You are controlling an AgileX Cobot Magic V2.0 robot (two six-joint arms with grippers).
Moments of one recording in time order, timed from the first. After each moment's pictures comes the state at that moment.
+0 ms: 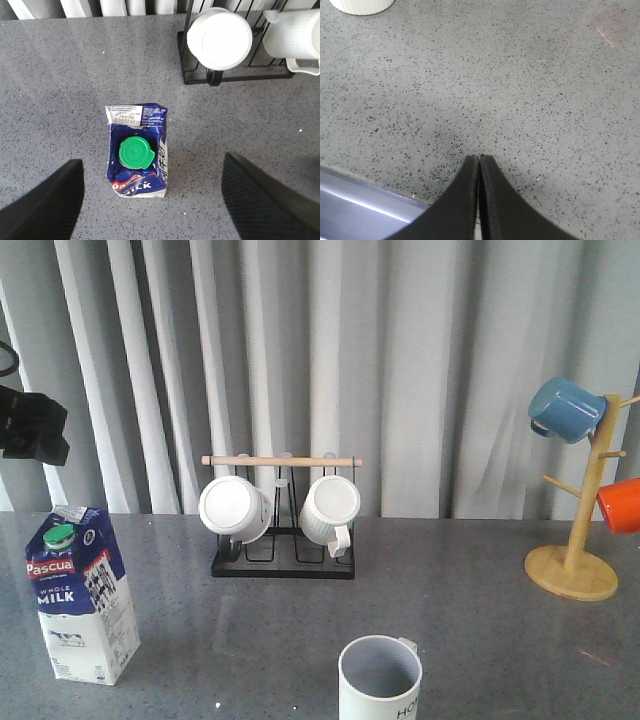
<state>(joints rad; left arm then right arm) -0.03 1.65 -2.04 -0.06 1.28 0.01 0.35 0.47 -0.40 -0.22 0.74 0.16</state>
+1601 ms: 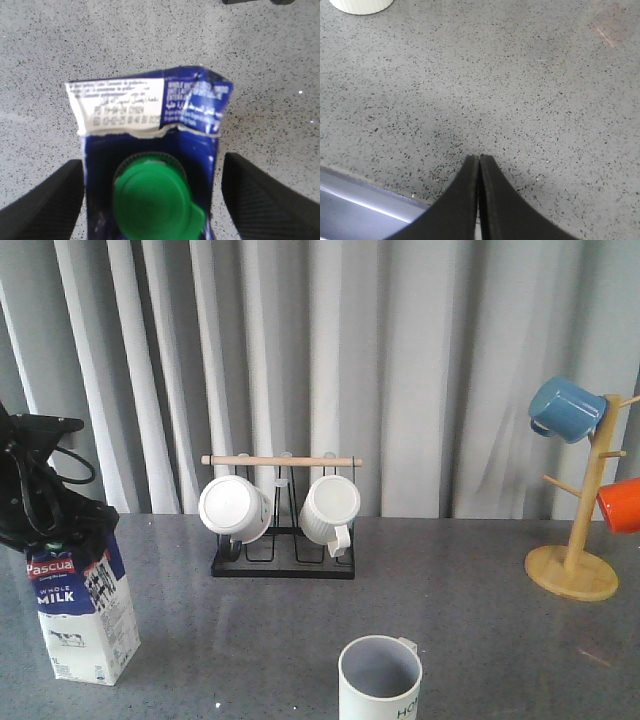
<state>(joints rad) -0.03 1.91 -2.00 0.00 1.26 0.06 0.35 0.47 -0.40 -0.22 0.75 0.16</state>
